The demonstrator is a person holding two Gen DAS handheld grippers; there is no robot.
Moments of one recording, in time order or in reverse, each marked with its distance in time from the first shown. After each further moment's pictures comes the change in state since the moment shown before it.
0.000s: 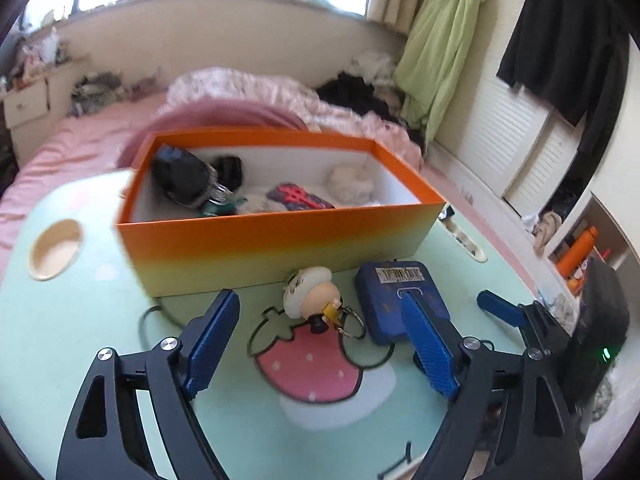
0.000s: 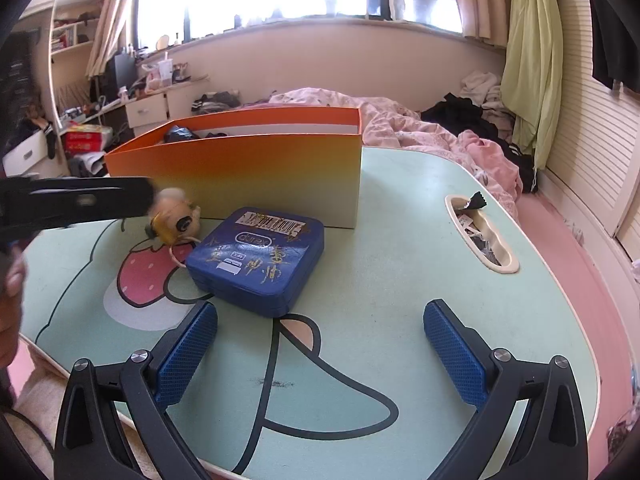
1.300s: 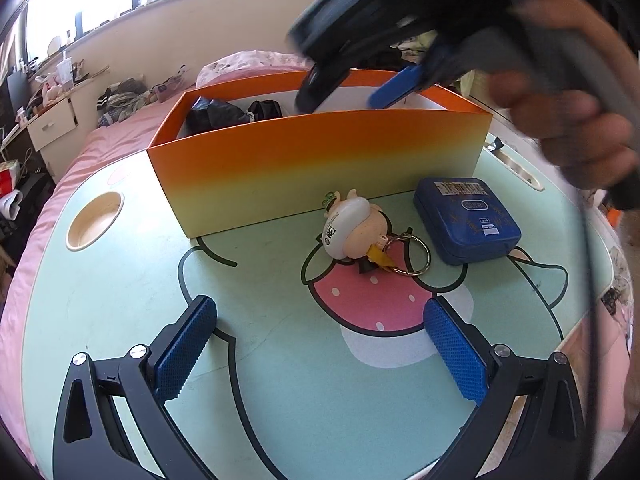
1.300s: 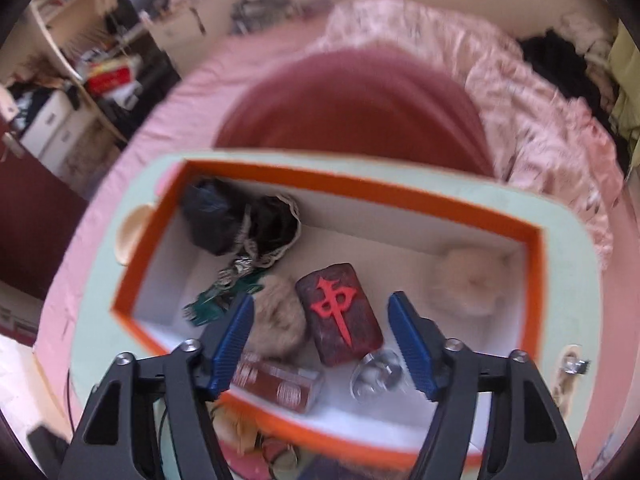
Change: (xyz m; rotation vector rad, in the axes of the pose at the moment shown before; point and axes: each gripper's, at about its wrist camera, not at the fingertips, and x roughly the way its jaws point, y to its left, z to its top) left arm 0.016 0.000 -0.044 0.101 0.091 0.190; right arm 0.149 0.054 0.177 -0.051 0.530 0.241
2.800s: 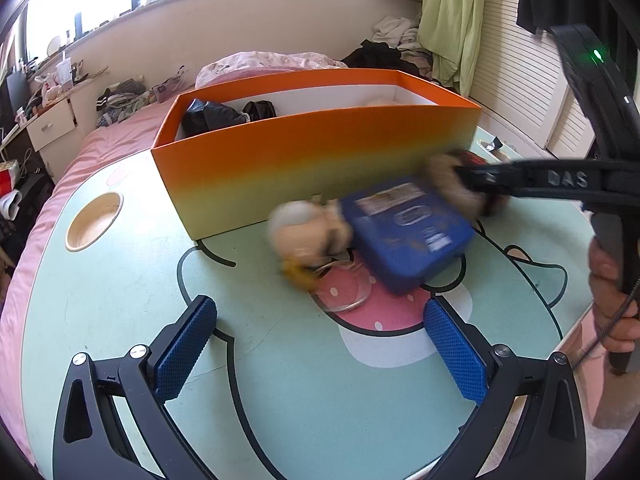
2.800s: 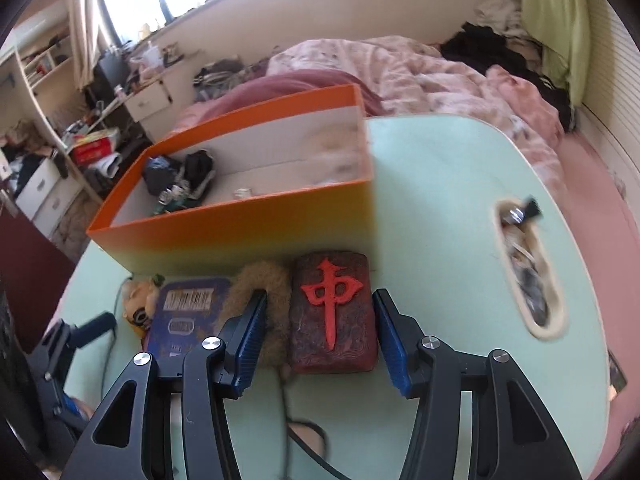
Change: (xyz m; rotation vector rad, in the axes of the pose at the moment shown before) left arm -0.002 -0.005 -0.002 0.000 0.001 0.000; right arm -0.050 -0.053 -0.144 0.172 -0.328 -0.030
